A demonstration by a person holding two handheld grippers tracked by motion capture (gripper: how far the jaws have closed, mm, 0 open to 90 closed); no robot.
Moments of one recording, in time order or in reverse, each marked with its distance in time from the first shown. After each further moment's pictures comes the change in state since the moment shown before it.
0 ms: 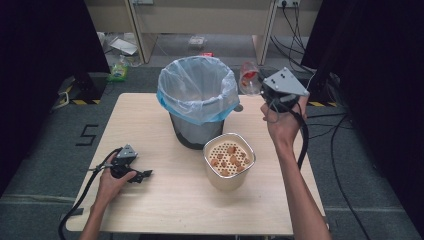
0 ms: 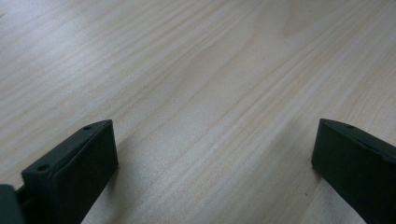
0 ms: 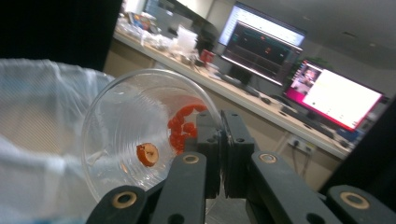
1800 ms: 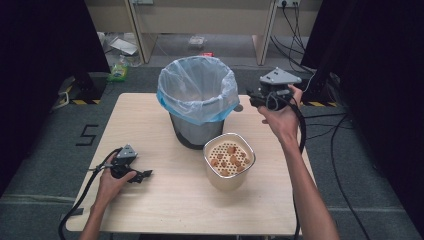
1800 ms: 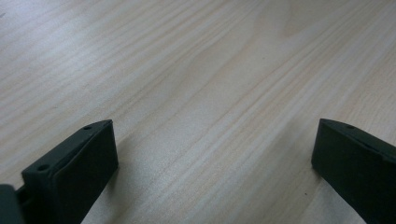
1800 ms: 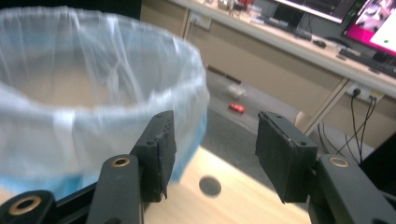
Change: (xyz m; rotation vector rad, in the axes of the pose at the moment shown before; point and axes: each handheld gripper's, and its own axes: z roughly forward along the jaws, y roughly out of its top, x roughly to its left) left arm 0.000 0.000 0.000 0.001 0.002 -0.001; right arm -0.007 -0.027 0.031 0.230 0.177 0.109
